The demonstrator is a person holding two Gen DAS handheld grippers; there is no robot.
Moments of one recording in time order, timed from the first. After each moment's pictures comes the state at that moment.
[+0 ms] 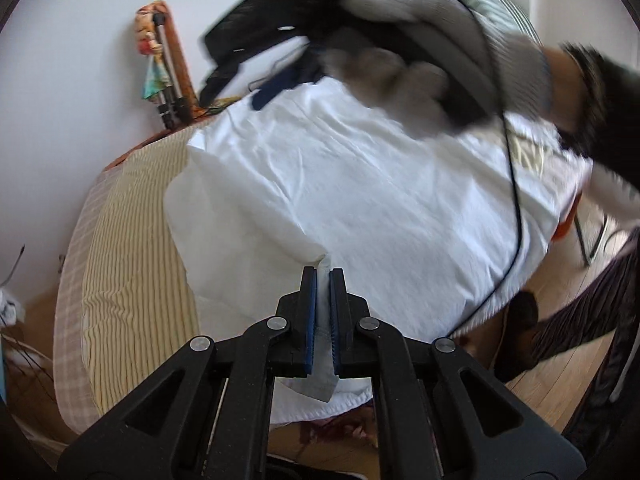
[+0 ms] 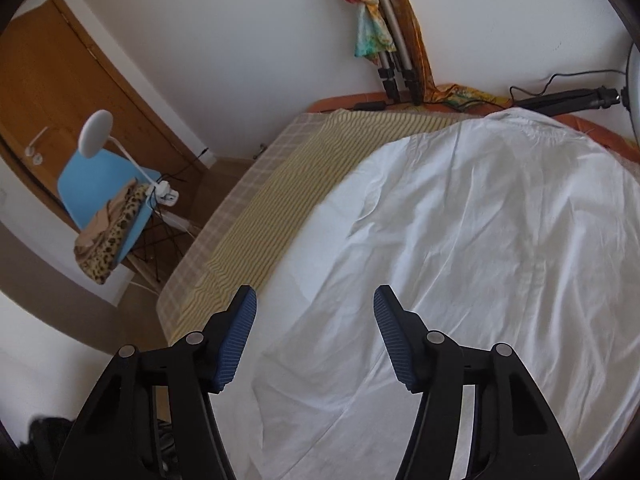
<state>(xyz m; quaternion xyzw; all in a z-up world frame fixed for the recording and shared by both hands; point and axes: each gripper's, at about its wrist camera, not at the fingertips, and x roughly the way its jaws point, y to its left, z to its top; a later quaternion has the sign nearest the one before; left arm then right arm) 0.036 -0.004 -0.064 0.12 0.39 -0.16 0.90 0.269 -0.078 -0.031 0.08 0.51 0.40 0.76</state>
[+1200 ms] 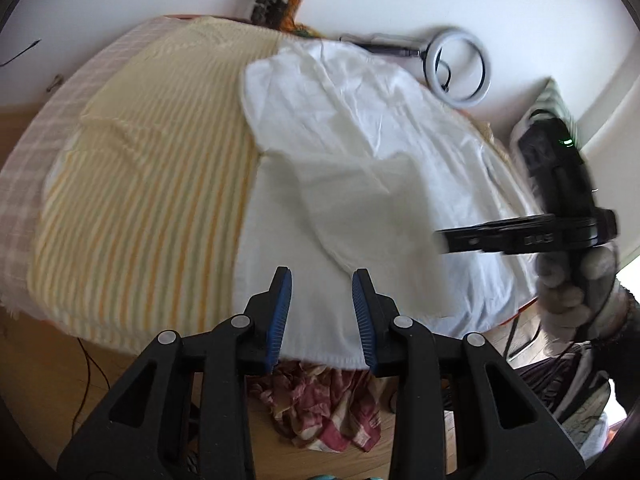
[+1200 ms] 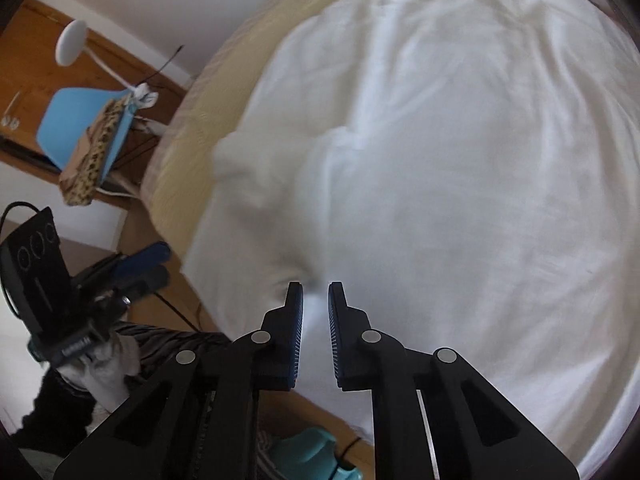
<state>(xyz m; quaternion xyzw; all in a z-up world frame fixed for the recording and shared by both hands) 0.036 0.105 -0.094 -0.16 0.47 -0.12 0.86 0.153 -0.140 -0.100 0.04 0.63 0.35 0.69</state>
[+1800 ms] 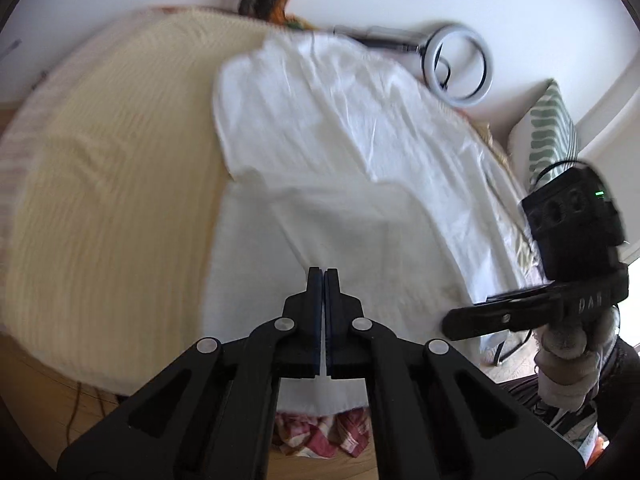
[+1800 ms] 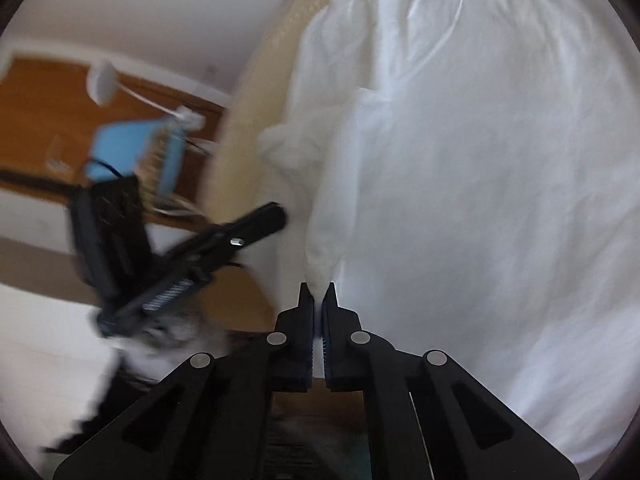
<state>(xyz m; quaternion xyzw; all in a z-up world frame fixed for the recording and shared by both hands) 0.065 0.104 -0.083 -0.17 0.47 -0.13 0.85 0.136 -0.144 -0.115 0.27 0.63 0.44 0.58</state>
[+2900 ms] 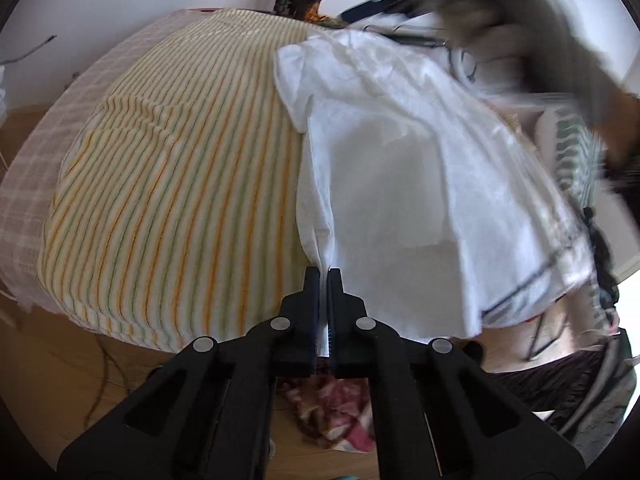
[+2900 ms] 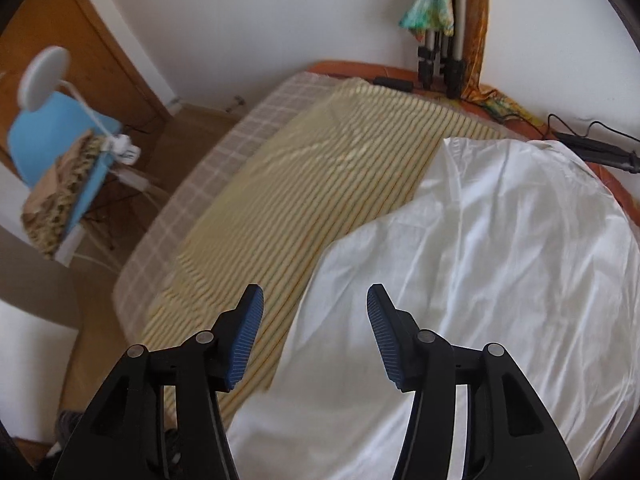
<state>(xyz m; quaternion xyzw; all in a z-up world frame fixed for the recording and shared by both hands) 0.024 0.124 -0.116 -0.15 0.47 -0.09 0.86 0.291 0.052 -0.049 -0.08 0.55 0.33 0.76</state>
